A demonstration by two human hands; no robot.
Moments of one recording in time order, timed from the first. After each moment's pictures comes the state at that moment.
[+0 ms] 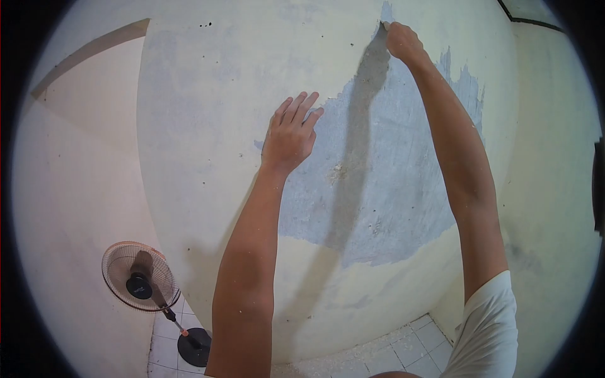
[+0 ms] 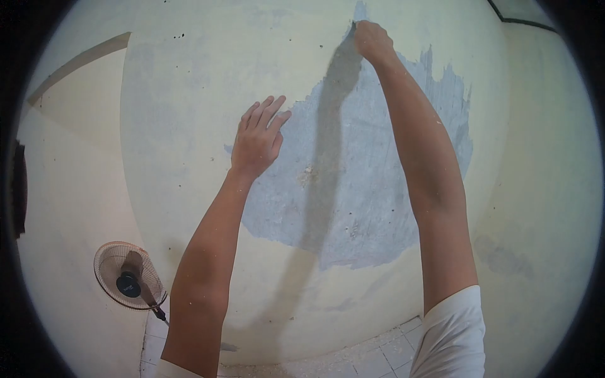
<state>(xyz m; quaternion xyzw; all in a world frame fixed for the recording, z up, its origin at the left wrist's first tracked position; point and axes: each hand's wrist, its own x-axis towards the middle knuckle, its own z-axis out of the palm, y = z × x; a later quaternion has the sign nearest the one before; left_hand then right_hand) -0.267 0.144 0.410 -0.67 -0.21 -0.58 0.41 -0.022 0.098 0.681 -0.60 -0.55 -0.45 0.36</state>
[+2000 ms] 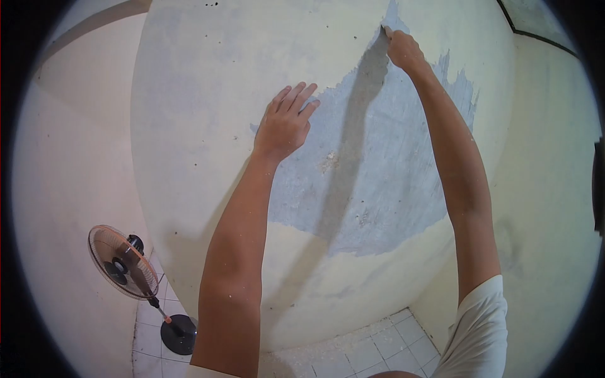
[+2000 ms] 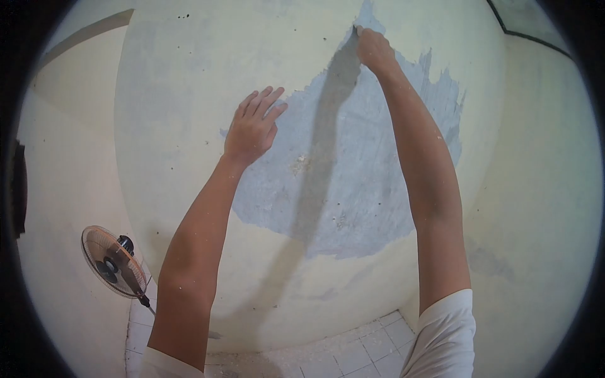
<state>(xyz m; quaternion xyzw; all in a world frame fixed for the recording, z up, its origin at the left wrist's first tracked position) -0.272 0.145 0.399 -0.68 -0.20 -0.58 0.40 -0.018 0.094 0.653 -0.57 -0.58 -0.47 0.35</state>
